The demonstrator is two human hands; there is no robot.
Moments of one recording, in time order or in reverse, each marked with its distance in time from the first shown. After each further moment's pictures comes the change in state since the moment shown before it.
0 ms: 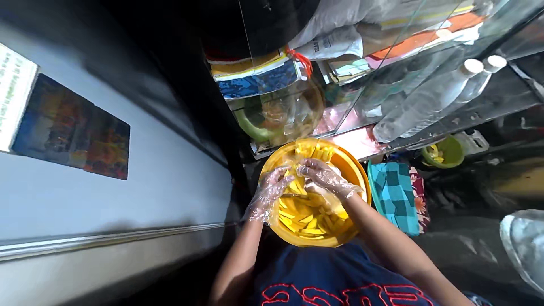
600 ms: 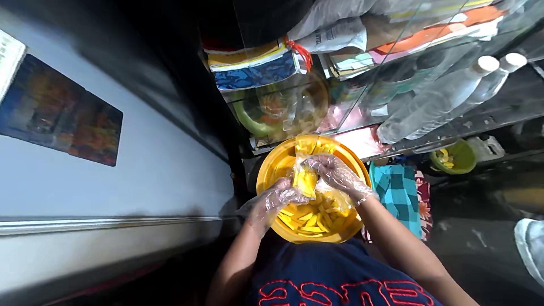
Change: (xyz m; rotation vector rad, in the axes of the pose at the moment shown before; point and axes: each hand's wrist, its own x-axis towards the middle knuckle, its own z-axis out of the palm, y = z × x) left_hand -0.048 0.039 0.026 -0.402 -0.117 -0.166; right_hand -0.030 -0.020 -0.027 -0.278 0.071 -0.216
